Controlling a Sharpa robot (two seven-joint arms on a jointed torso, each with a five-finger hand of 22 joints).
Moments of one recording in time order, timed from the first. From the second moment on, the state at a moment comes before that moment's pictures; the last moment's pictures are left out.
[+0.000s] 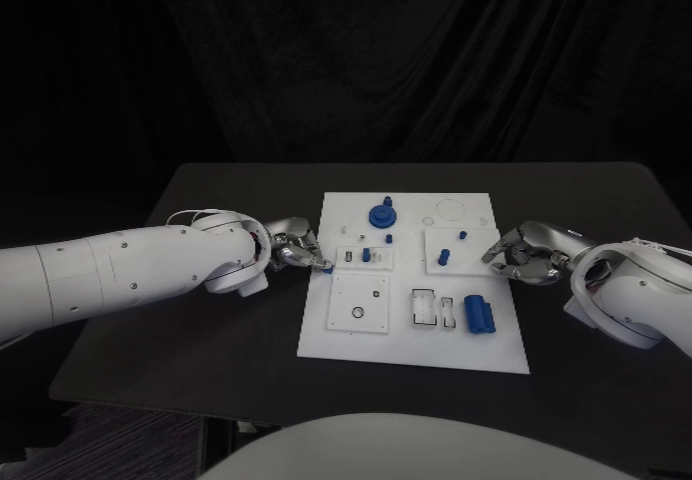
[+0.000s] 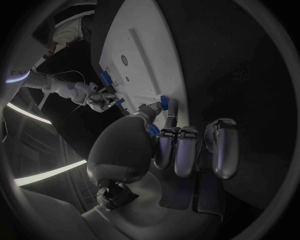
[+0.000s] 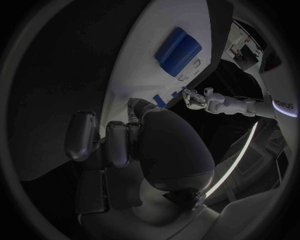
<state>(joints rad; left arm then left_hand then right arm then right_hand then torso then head) 1.19 -0.89 -0.21 1.46 -1.00 -0.12 -0.16 1.22 0.01 0.31 0.00 0.36 1.04 0.08 0.20 0.75 1.47 0.00 1.54 1.31 1.47 -0.04 1.56 1.31 0.03 1.46 0.07 1.40 1.31 1.24 -0.96 -0.24 1.56 -1.28 -0.29 -0.18 1.45 -0.05 0.33 0.15 0.38 0.96 0.10 0.12 0.18 1.42 0.00 1.39 1.32 1.47 -0.07 1.39 1.31 0.07 1.45 0.04 1.20 1.31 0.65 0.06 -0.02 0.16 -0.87</state>
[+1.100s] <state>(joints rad) 1.31 -0.83 -0.21 1.46 -0.88 -0.05 -0.34 1.21 0.00 0.37 -0.02 0.39 1.02 0.09 0.22 0.77 1.47 0.00 1.53 1.31 1.47 -0.04 1.56 1.31 0.03 1.46 0.07 1.37 1.31 1.24 -0.94 -0.24 1.55 -1.28 -0.29 -0.18 1.45 -0.05 0.33 0.15 0.38 0.96 0.10 0.12 0.18 1.42 0.00 1.40 1.32 1.47 -0.07 1.38 1.31 0.07 1.45 0.04 1.20 1.31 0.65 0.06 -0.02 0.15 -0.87</state>
